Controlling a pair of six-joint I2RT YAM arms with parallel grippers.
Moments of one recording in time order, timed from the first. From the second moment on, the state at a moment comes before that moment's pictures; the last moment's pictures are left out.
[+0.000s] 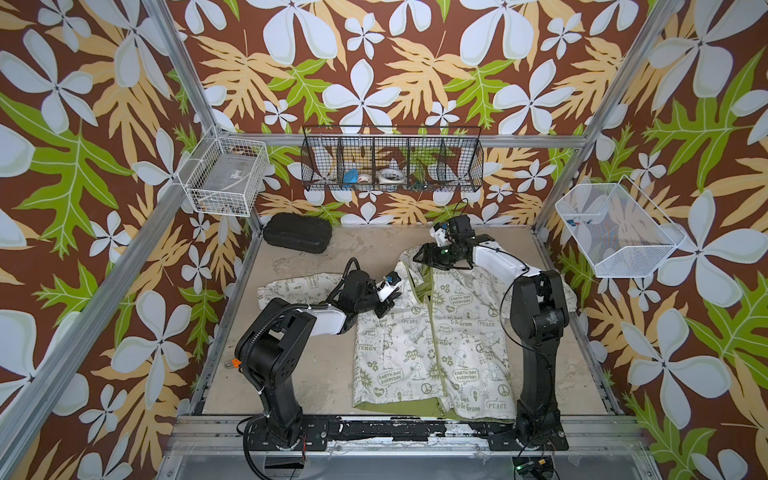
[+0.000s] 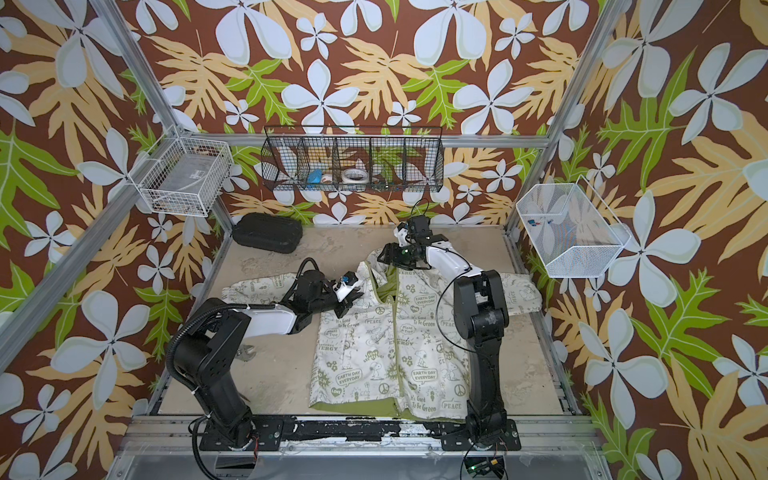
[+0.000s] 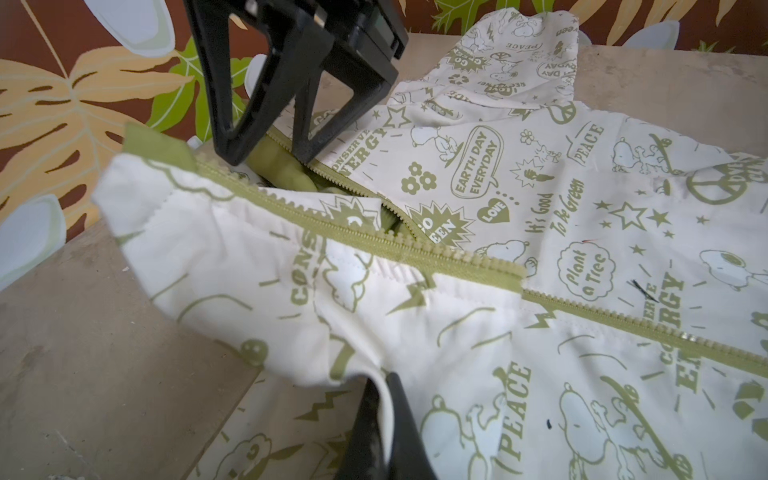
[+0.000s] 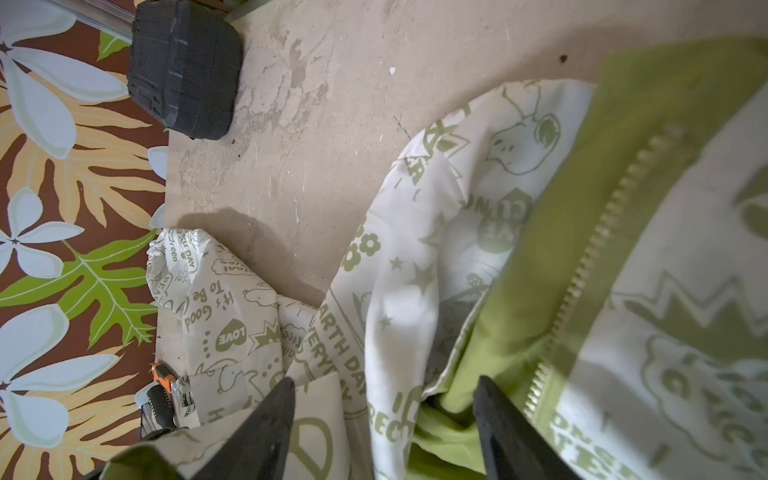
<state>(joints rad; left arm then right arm) -0.49 1.79 0.82 0.52 0.44 0.35 0.29 2.15 1.75 -0.54 -0.51 0.40</state>
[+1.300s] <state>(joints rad) -0.50 1.77 0.92 0.47 0.16 0.40 0.19 2.69 2.44 -0.13 -0.76 0.74</state>
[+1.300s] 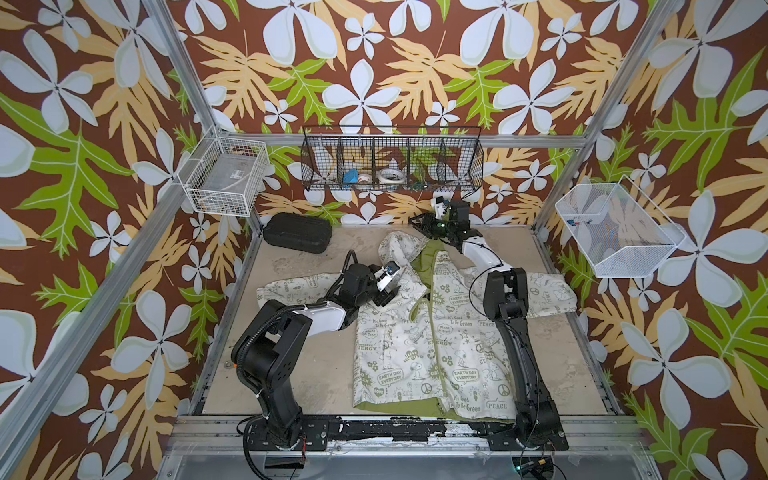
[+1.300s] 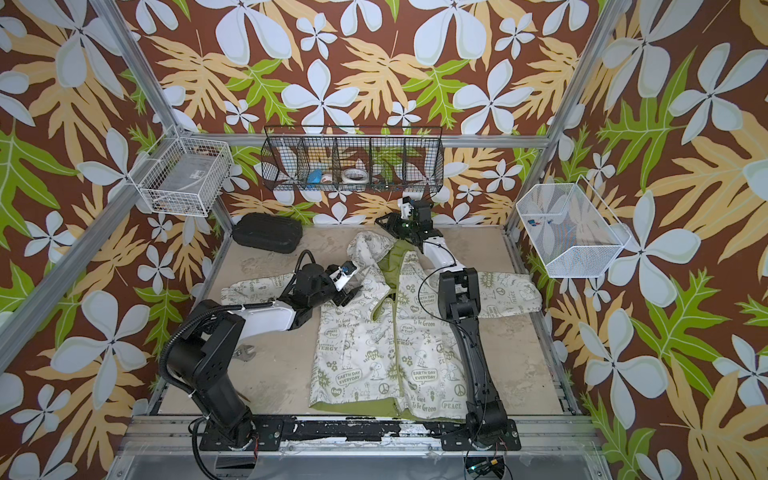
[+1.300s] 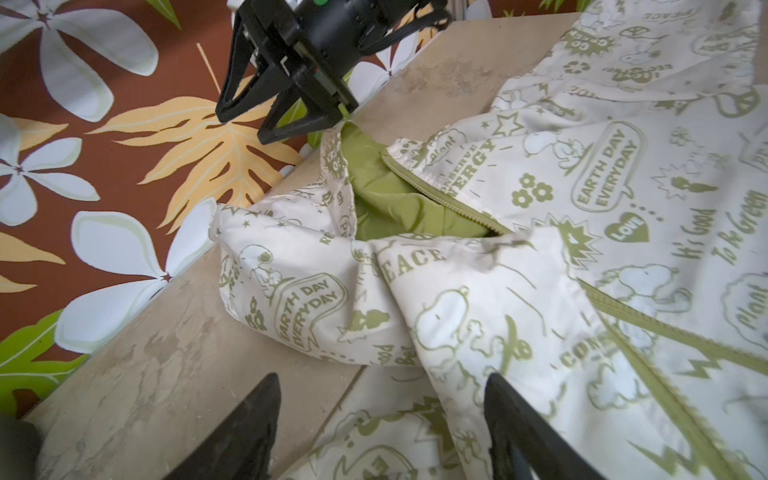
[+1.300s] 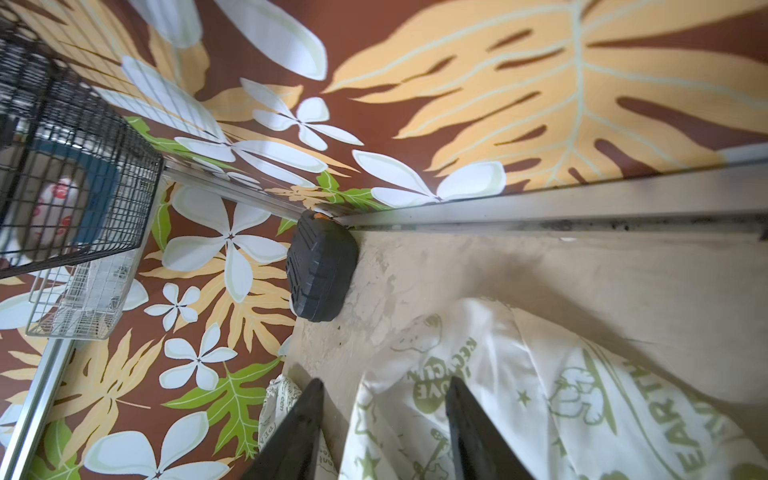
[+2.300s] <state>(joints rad) -0.50 1.96 1.37 -0.01 0.03 0.16 0.21 2.65 2.28 -0.32 -0.76 0.70</state>
